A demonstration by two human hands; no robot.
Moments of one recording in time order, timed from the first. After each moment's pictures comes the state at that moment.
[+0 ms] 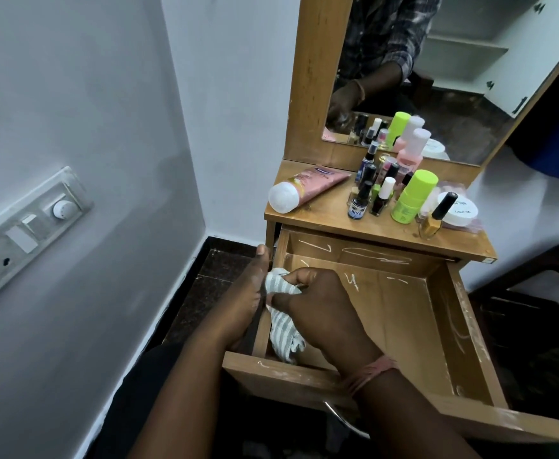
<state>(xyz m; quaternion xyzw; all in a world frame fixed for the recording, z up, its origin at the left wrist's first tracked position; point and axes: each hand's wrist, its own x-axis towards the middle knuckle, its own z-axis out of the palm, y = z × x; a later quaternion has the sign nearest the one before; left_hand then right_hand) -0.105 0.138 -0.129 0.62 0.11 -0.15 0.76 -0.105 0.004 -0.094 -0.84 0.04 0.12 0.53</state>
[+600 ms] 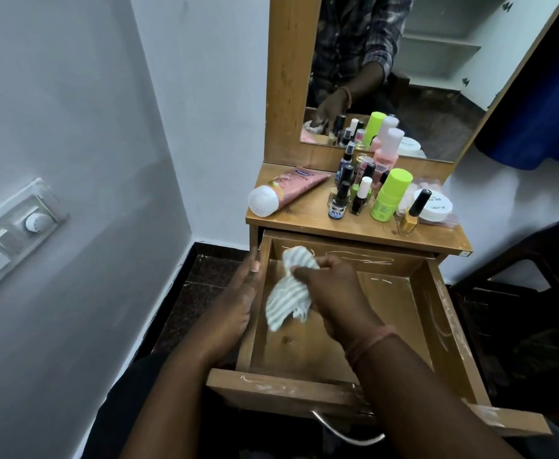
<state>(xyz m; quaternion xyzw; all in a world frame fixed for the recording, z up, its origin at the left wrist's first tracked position) -0.104 0.137 -0.140 0.67 0.05 -0.12 0.73 -0.072 -0.024 -0.101 -0.74 0.18 0.11 0.64</state>
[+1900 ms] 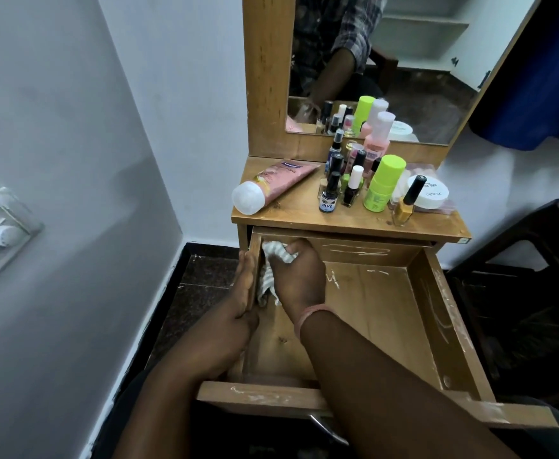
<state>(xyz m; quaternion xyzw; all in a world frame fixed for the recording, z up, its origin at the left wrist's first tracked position) -0.094 0.170 -0.195 0.75 -0.08 -0.16 0.63 -0.028 0.011 -0.162 -0.84 0.15 -0.10 0.51</state>
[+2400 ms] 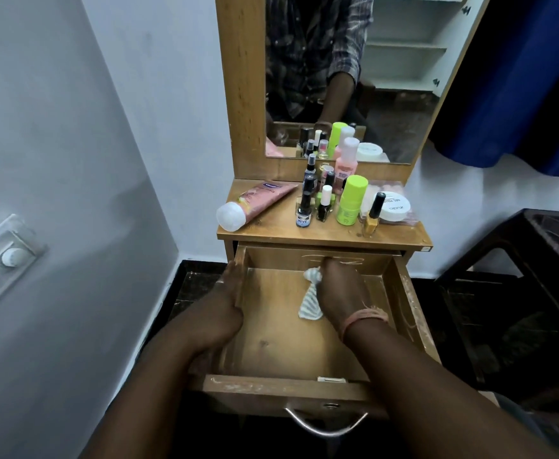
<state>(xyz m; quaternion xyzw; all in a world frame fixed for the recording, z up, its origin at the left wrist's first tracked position) -0.085 0.140 -0.121 0.89 -0.05 -0.17 0.41 -0.037 -0.094 -0.133 -0.98 0.03 0.00 0.19</state>
